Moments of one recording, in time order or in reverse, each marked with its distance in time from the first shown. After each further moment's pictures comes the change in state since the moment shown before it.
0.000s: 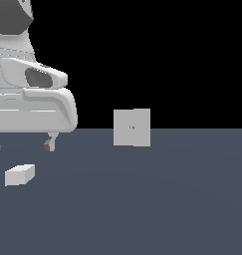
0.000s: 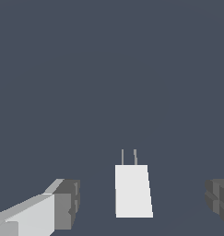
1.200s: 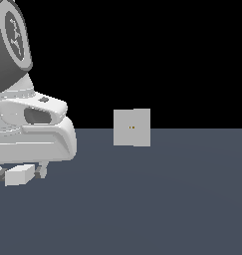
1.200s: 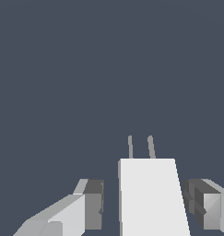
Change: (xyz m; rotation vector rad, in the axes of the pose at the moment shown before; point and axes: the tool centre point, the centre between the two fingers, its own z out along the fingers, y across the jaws) arm -0.022 -0.001 0.046 0.000 0.003 0.000
